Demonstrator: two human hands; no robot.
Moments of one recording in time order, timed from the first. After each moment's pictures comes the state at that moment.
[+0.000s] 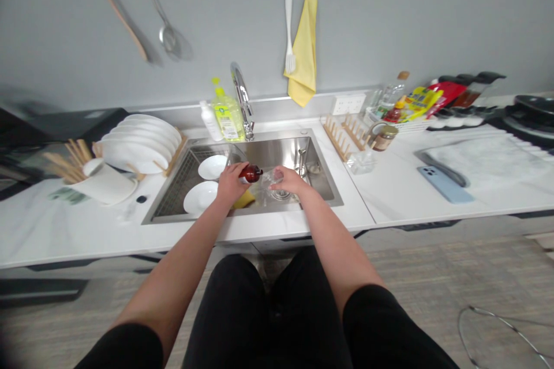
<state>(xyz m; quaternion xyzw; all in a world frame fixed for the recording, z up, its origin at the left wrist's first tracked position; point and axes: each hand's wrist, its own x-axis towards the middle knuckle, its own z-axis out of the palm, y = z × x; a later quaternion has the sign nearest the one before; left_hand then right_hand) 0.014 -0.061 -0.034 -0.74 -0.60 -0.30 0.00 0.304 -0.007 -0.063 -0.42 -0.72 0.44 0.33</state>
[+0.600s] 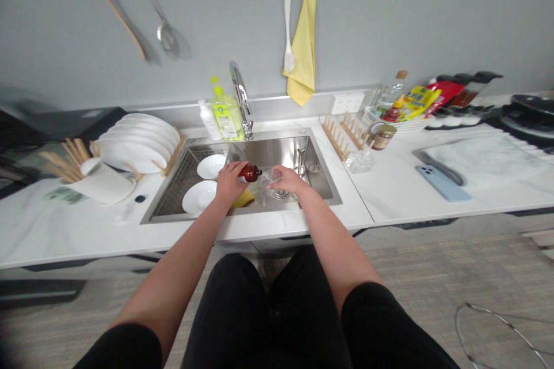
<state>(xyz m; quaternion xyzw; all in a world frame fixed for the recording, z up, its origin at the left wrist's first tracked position) 0.016 -0.063 -0.033 -0.74 -0.61 -0.29 0.02 0.302 -0.009 -0.061 -0.44 -0.73 0.42 0.32</state>
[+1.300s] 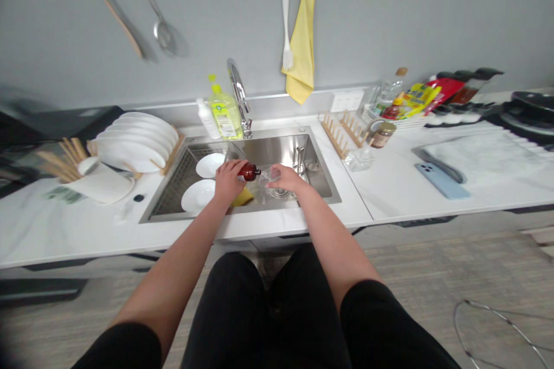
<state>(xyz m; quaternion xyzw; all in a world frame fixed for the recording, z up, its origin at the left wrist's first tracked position) 0.018 -0.066 -0.031 -0.75 -0.60 -0.28 0.04 0.299 -0.011 -0.058 -0.44 -0.73 0.42 0.33</state>
